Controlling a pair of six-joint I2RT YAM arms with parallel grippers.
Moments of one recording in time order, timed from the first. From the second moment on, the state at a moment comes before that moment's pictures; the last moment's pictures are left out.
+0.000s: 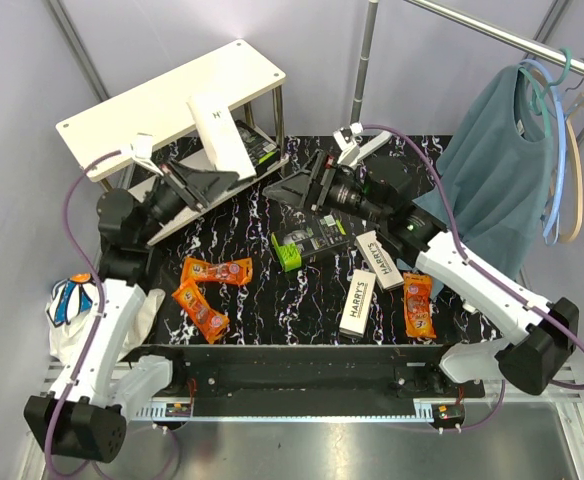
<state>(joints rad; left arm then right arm) -0.16 0.90 0.87 0.27 0.64 -1.03 0.73 1.34 1.27 0.09 -0.38 1.02</state>
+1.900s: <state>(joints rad) 0.43 1.47 1.53 -0.23 0.82 -1.04 0.73 1.21 1.06 -0.07 -0.36 0.98</state>
